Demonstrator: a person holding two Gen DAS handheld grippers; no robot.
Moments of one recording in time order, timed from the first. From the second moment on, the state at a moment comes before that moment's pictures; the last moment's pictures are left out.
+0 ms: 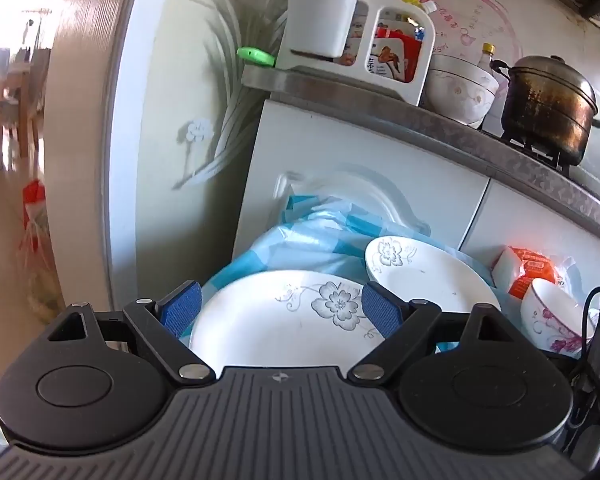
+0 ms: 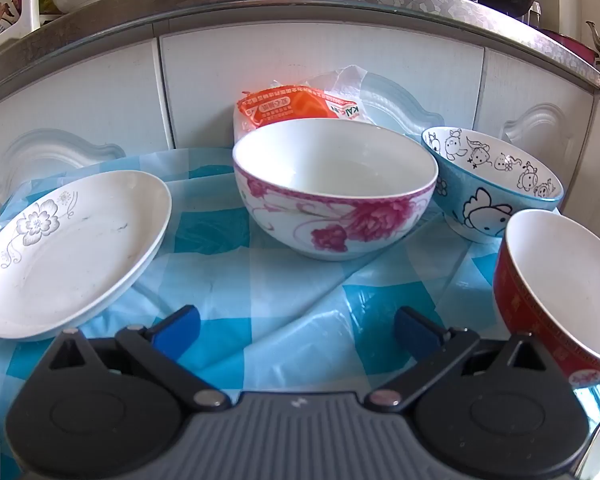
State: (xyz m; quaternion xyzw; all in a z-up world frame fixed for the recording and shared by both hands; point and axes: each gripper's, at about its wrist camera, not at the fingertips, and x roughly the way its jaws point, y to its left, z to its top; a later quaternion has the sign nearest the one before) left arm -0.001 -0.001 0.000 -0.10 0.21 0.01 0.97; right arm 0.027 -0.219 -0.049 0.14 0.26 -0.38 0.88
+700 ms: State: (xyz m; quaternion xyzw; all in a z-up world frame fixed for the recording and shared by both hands) left arm -0.022 0.012 0.009 -0.13 0.23 0.03 0.96; right arm -0.015 -0.165 -0.031 0.09 0.24 -0.34 0.90
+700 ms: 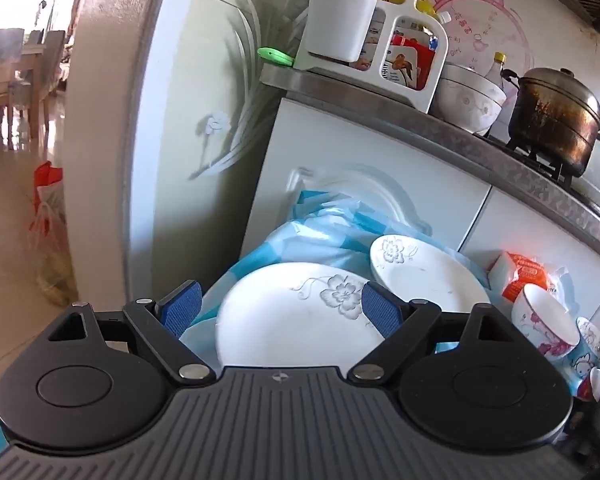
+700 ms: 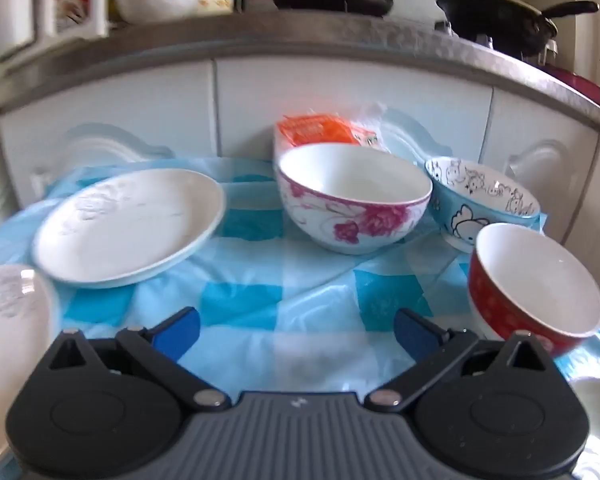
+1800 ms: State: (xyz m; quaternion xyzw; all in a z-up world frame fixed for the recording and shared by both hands) left arm -0.165 -0.018 0.038 -0.01 0.24 -0.04 0.97; right arm -0.224 -0.082 0.028 0.00 0.08 -0.27 0.96
